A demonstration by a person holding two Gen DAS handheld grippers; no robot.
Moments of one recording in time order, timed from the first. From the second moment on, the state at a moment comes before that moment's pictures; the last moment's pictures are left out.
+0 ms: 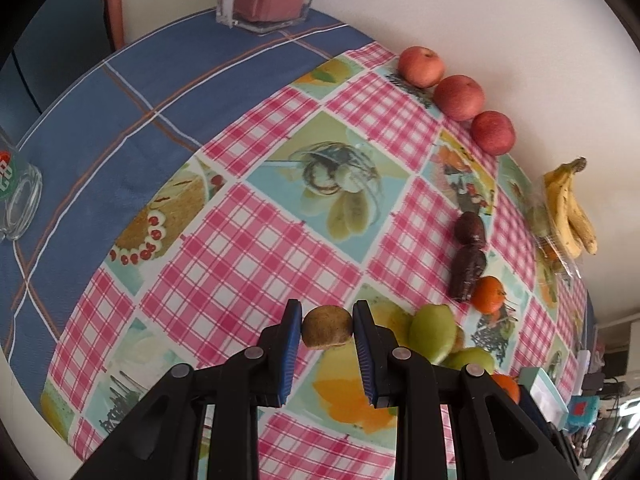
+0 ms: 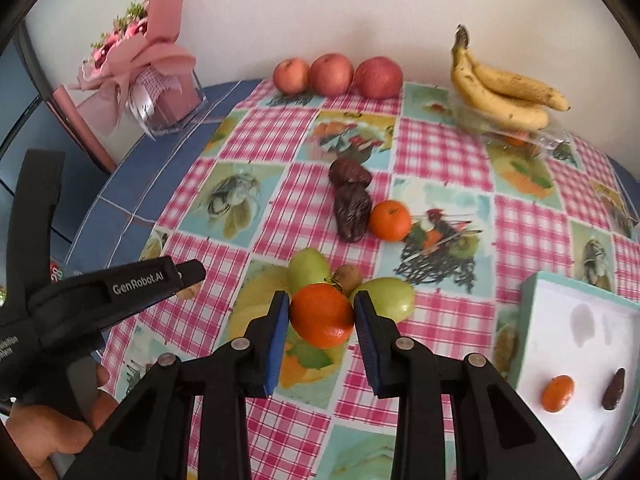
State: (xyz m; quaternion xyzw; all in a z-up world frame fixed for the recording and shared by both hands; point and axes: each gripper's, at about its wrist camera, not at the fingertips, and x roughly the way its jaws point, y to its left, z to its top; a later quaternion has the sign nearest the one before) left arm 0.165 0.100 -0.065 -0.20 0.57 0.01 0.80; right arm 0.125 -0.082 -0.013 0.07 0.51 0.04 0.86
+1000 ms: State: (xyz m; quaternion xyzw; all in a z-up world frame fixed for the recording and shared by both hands) left arm 0.142 -0.001 -0.021 -0.15 0.54 -0.05 0.82; right arm 0.076 -0.256 0.004 0.17 0.49 -0.13 0.85
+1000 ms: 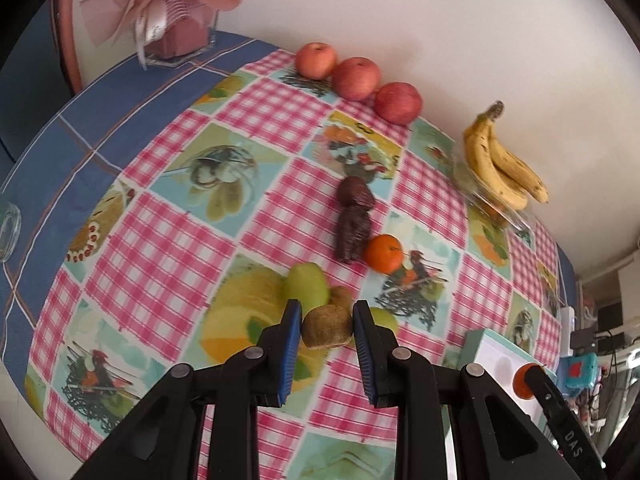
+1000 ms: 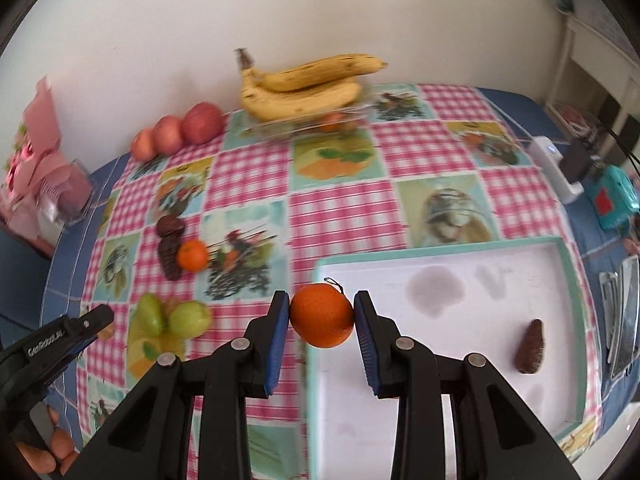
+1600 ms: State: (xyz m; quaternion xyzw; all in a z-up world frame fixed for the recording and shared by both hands) left arm 0.115 -0.107 -0.012 -0.07 0.55 -0.13 0.82; right arm 0.032 -0.349 0.004 0.21 0.47 -0.20 0.83
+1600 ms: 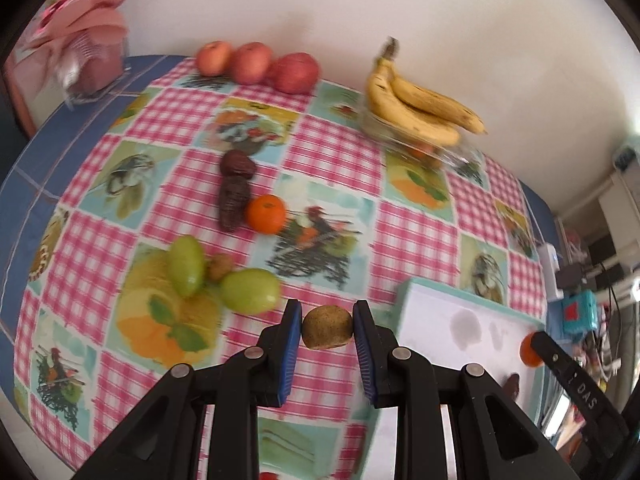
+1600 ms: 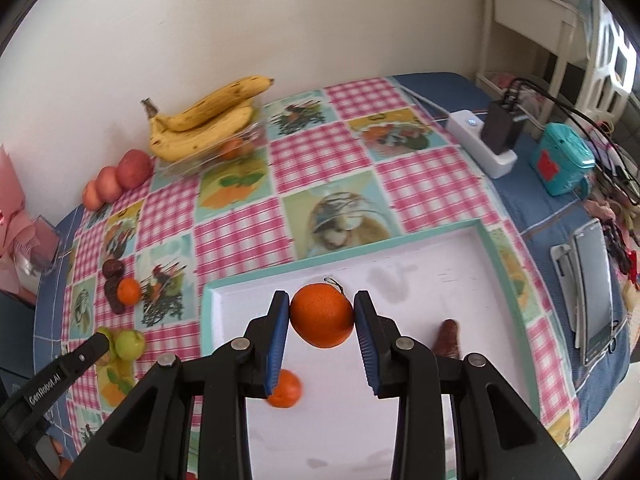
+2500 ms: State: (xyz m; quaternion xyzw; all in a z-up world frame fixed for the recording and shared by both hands) left arm 0.092 -0.214 -0.063 0.03 0.56 -0.24 0.80; right arm 0.020 -0.392 -0.055 0.24 0.52 -0.24 0.79
